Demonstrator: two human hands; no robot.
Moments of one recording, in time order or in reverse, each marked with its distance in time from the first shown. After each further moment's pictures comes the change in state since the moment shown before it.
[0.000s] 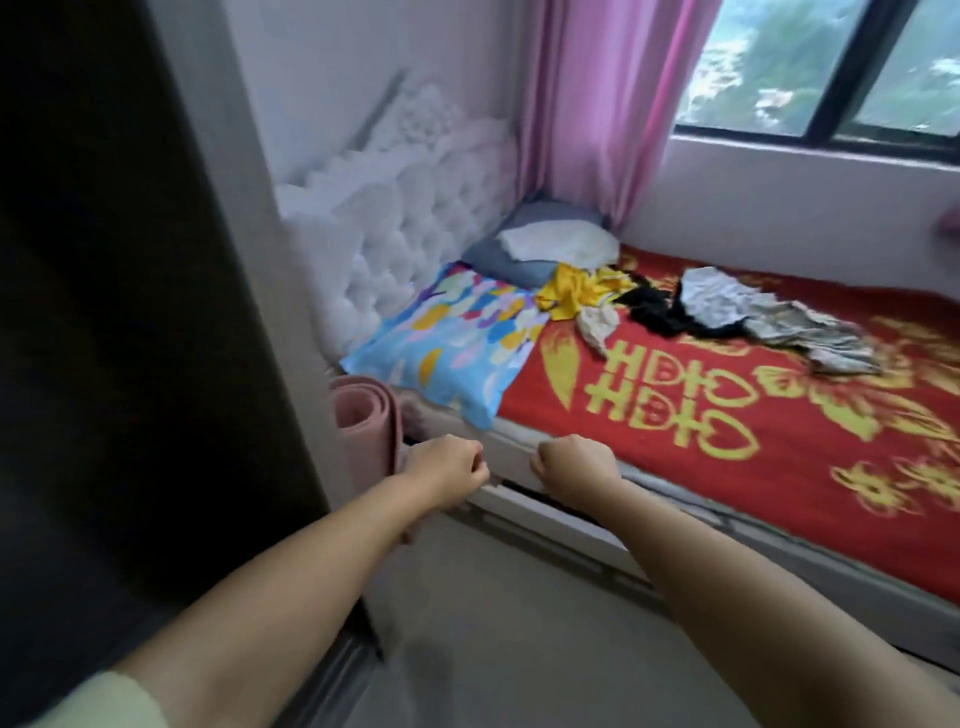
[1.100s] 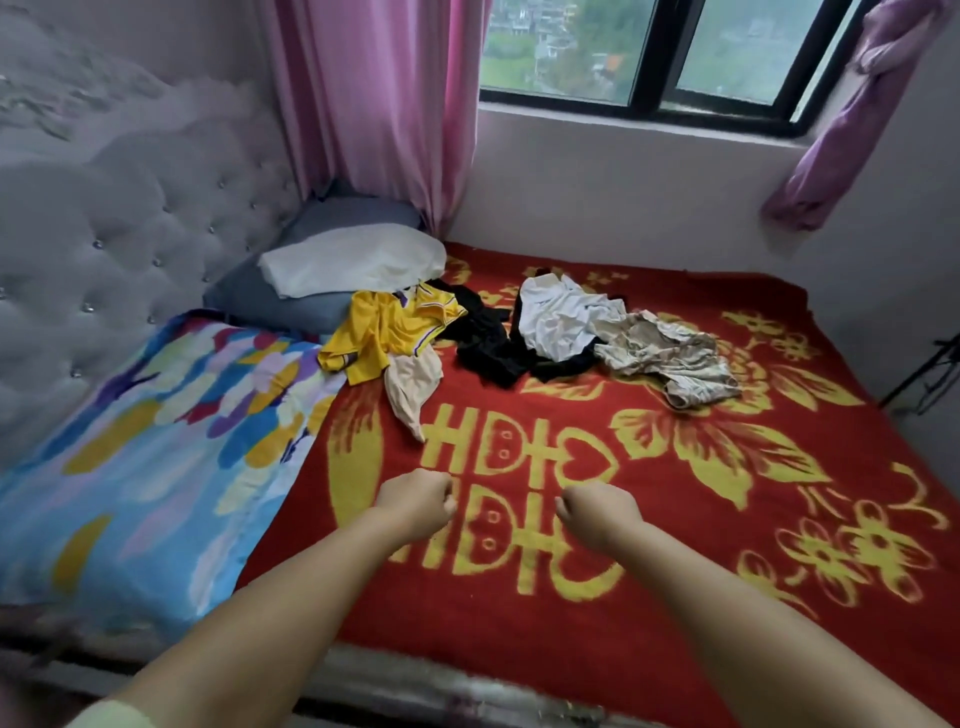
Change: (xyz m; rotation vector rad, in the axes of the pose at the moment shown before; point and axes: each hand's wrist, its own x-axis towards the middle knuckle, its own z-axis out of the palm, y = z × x) left_hand 0.552 0.252 0.126 -0.050 -0.236 0.188; right_hand 0.275 0.520 0.031 0.122 -0.177 0.435
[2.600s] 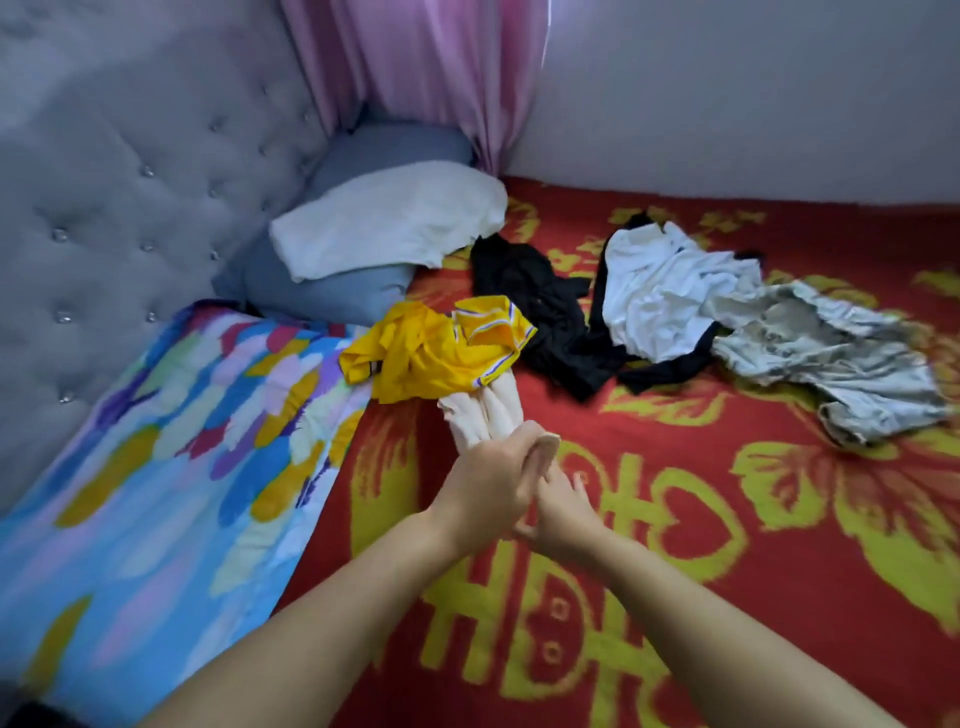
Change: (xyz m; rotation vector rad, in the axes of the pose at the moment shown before) left_hand 0.203 -0.011 -0.053 -0.484 0.392 0.264; right_hand 0.279 -0.075 0.049 0.354 -0.140 -0.299
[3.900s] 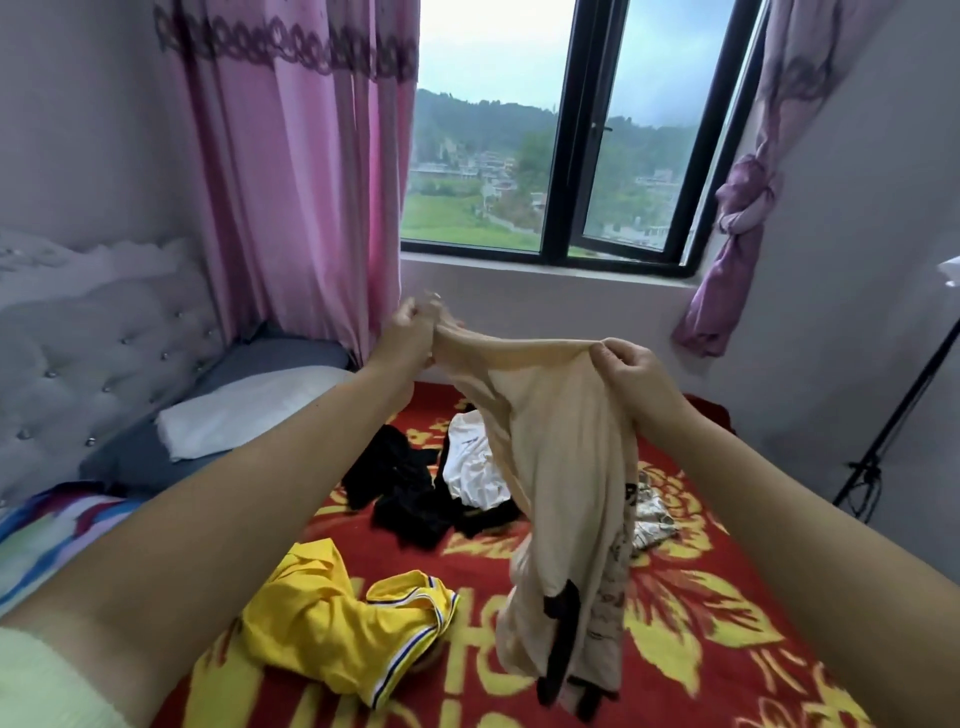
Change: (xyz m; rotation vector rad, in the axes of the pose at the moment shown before) left_hand 0.123 0.283 -0.108 -0.789 0.281 -0.144; right_hand -0.274 0.022 -0.382 0.633 0.891 -0.211
